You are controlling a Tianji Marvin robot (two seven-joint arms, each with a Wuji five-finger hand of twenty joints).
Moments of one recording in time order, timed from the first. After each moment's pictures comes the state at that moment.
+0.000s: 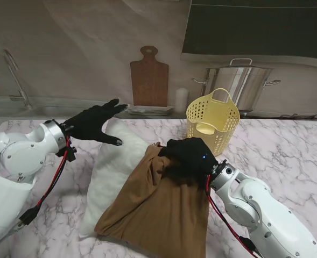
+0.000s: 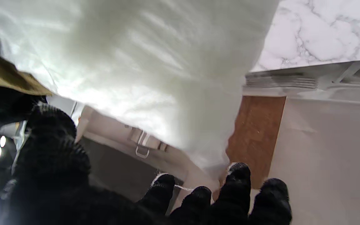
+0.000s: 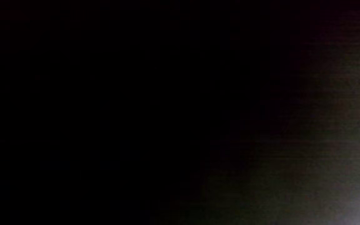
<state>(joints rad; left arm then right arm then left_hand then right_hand) 1.31 -1.00 -1.38 -1.72 0.57 -0.32 -0.55 -1.51 -1.07 1.14 -1.72 -1.13 -0.42 -0.33 0.64 -0.29 -0.02 -0.03 0.16 0.23 0.00 0.26 0.11 0.28 -0.02 0.03 0.23 0.33 0.12 0.28 0.13 0.27 -0.08 0.38 0.65 -0.56 0.79 -0.34 0.81 -0.05 0.69 0.80 0.91 0.08 0.87 0.93 1.24 -0.15 1.30 0.70 0.99 0.18 1.53 0.60</state>
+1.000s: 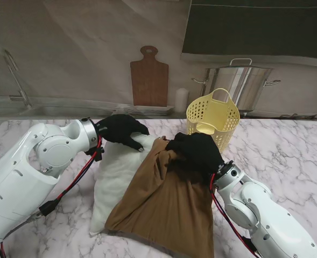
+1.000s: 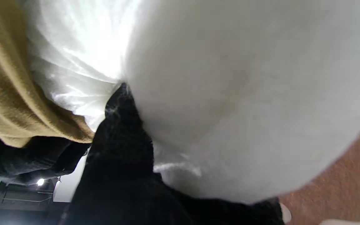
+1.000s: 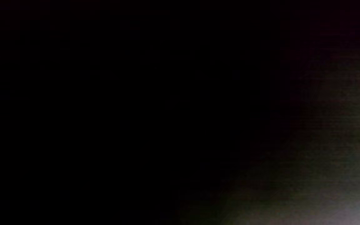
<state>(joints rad) 1.14 -0.99 -1.09 -1.69 0.59 -0.31 -0.50 -1.52 -1.07 1.15 -1.69 -1.19 -0.32 -0.49 1.13 -0.37 -0.03 -0.03 0.72 0.10 0.54 0.61 1.10 0.09 0.12 0.50 1.04 0.18 0.54 0.62 0.70 0.07 -0.07 0.60 0.65 -0.57 0.79 -0.37 0.81 -0.10 0.78 0.75 0.91 0.06 0.87 0.89 1.25 -0.15 1.29 0.70 0.96 0.17 1.51 0.60</state>
